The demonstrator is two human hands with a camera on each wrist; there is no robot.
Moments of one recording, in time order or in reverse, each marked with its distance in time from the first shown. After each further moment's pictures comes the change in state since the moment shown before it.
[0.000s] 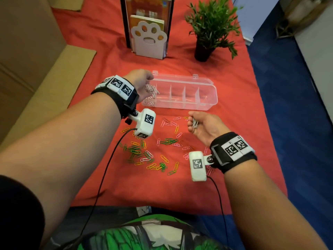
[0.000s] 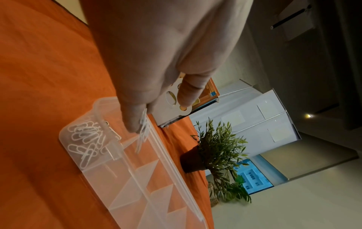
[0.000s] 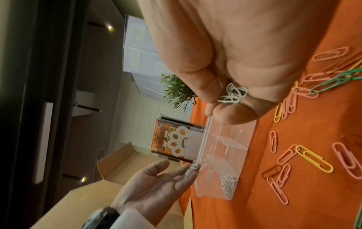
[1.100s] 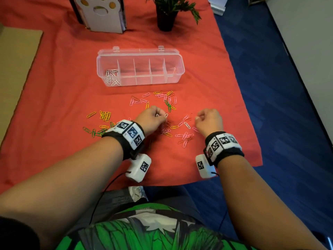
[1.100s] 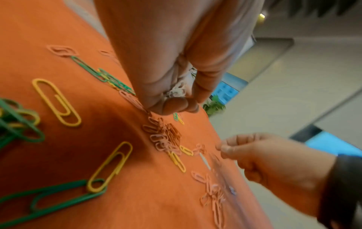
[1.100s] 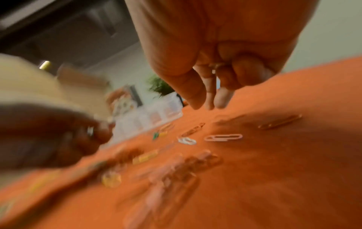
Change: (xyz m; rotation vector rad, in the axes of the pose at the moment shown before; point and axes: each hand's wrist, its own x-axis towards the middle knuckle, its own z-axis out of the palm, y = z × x) left_hand -0.048 -0.173 0.091 0.598 -0.246 0.225; right_hand -0.024 0.052 -0.128 -1.201 0.538 -0.250
